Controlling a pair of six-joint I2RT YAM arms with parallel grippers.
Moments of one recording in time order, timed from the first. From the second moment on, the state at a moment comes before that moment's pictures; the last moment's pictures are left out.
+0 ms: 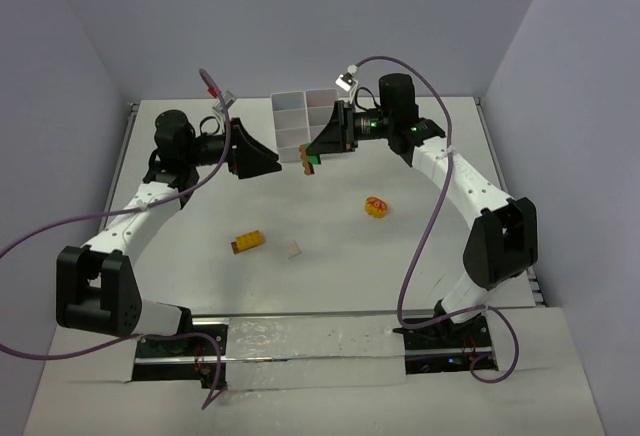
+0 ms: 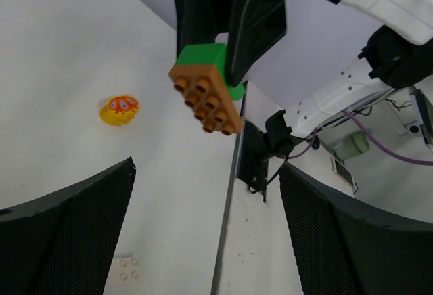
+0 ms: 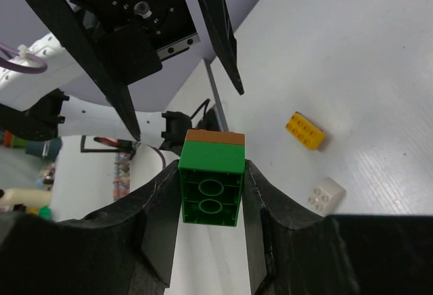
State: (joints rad) left arm -0.21 1.38 0.99 0.31 1.17 -0.61; right arm 0.38 1.63 1.45 -0.21 -1.04 0.55
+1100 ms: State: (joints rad) left arm -0.32 1.44 1.03 0.46 1.16 -0.75; right arm 0.45 1.63 1.40 -0.06 -1.11 0.64
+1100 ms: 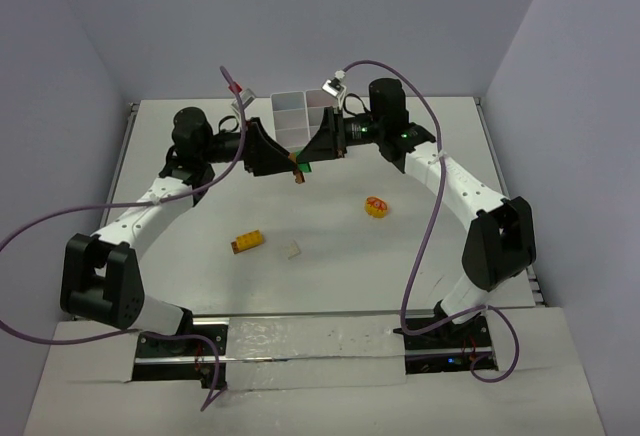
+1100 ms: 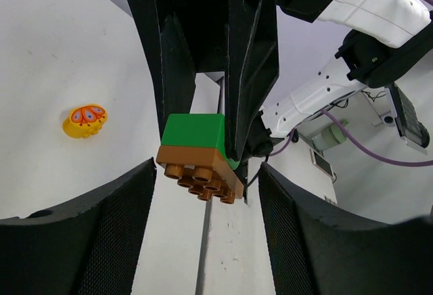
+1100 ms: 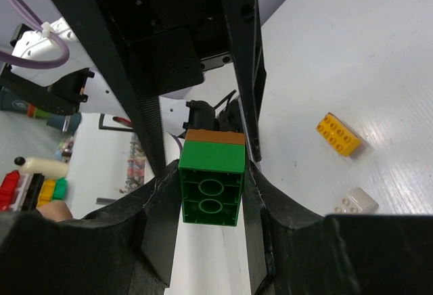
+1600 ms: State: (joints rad) left arm -0.32 1.45 1.01 0.52 1.18 -0.83; right arm 0.45 1.63 1.40 -0.05 -1.15 0.62
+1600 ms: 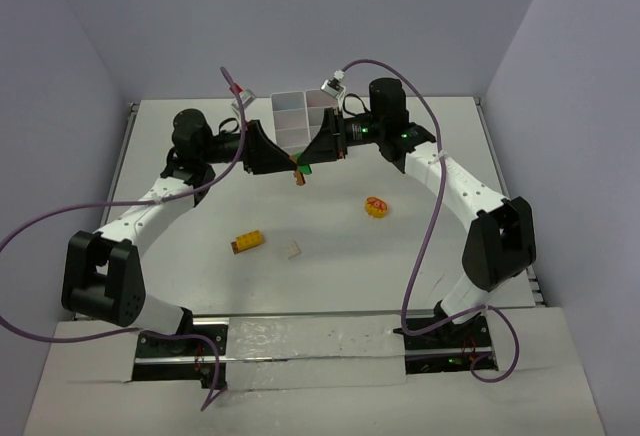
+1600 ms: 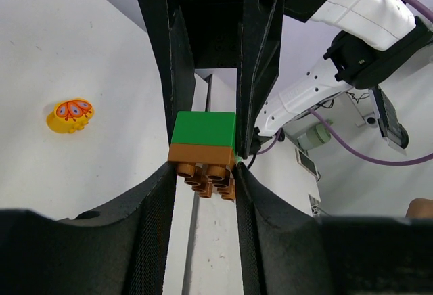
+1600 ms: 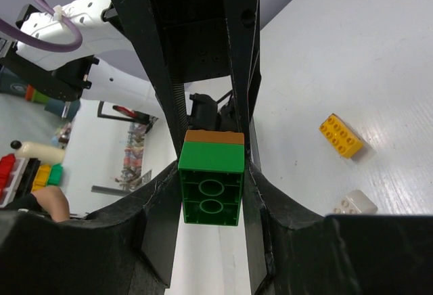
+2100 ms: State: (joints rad) left arm -0.20 1.44 0.99 0.40 1.18 -0.65; right arm 0.30 1.68 1.60 -0.26 -1.04 0.45
